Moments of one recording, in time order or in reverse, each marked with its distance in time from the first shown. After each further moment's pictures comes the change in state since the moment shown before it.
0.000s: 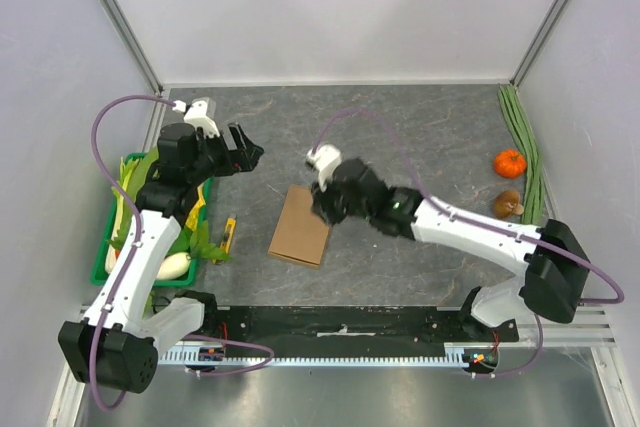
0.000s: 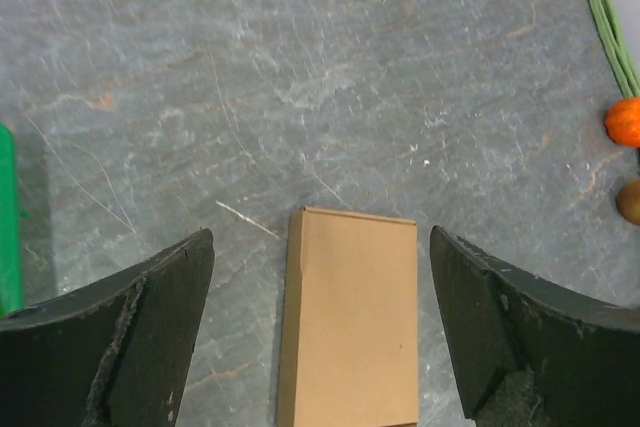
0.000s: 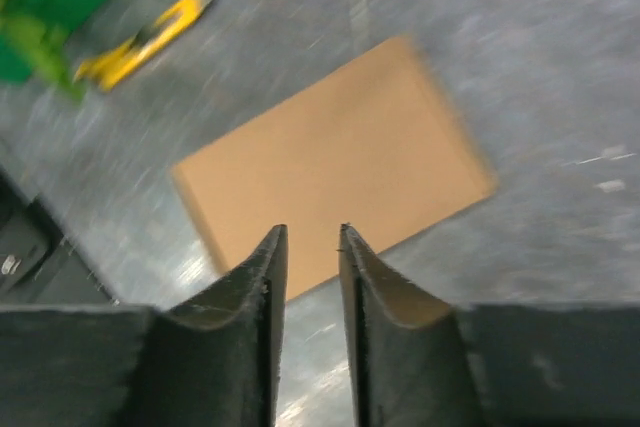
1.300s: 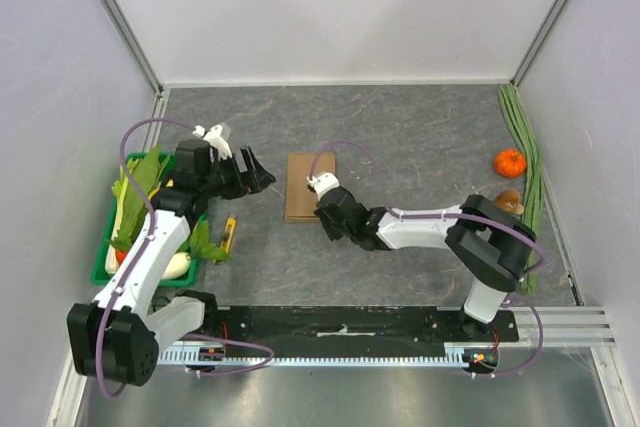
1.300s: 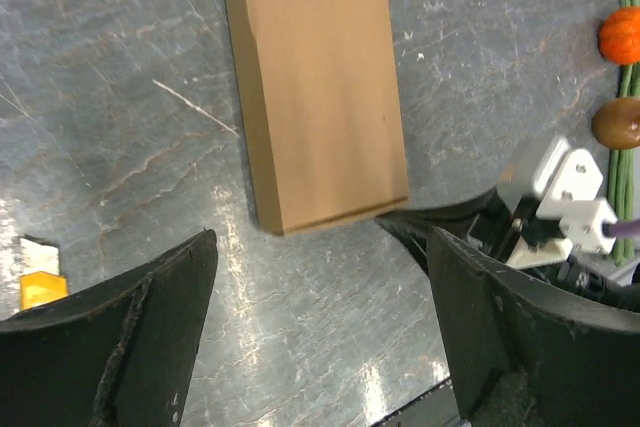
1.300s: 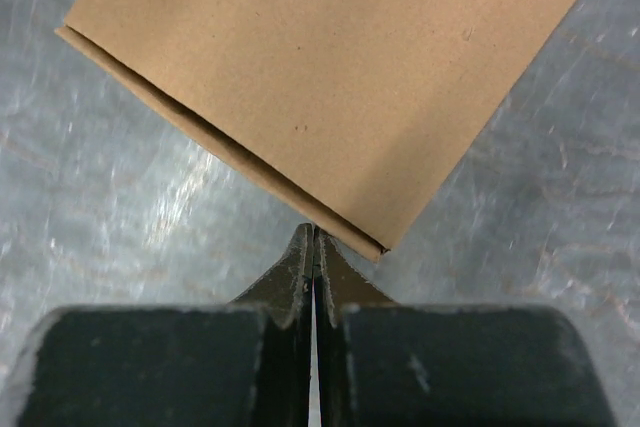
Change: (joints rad) left arm 0.000 0.024 -0.158 -0.039 0.141 -0.093; right arm 0.096 0.280 -0.257 0.305 0.208 0.069
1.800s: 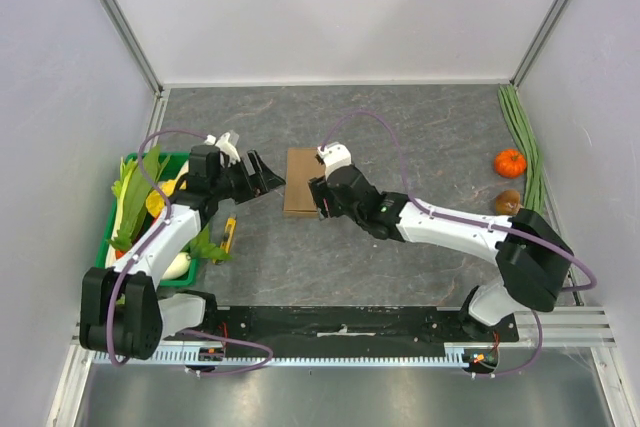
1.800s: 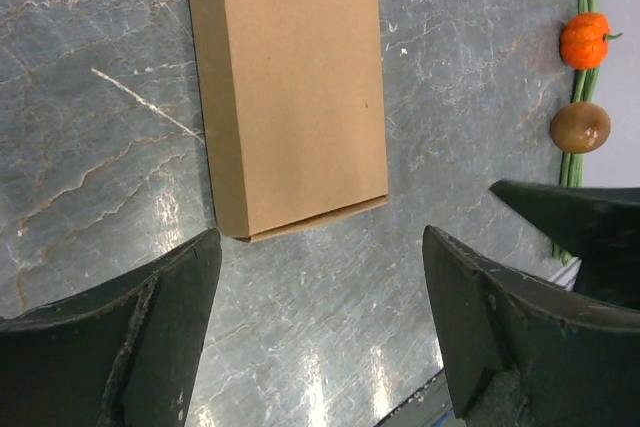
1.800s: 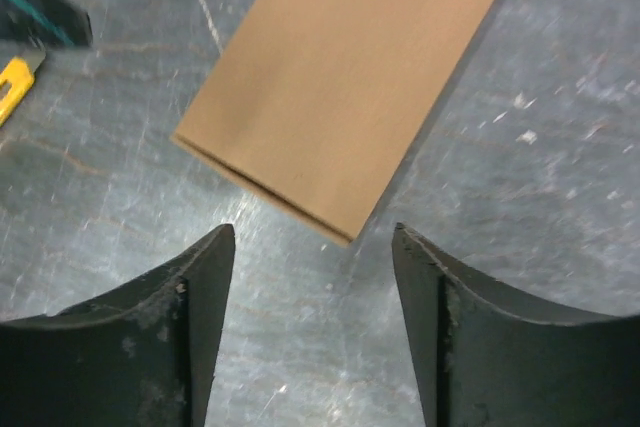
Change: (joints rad) left arm 0.000 0.140 -0.122 0.241 0.107 -0.130; right arm -0.030 -0.172 0.113 -0.134 0.076 0.054
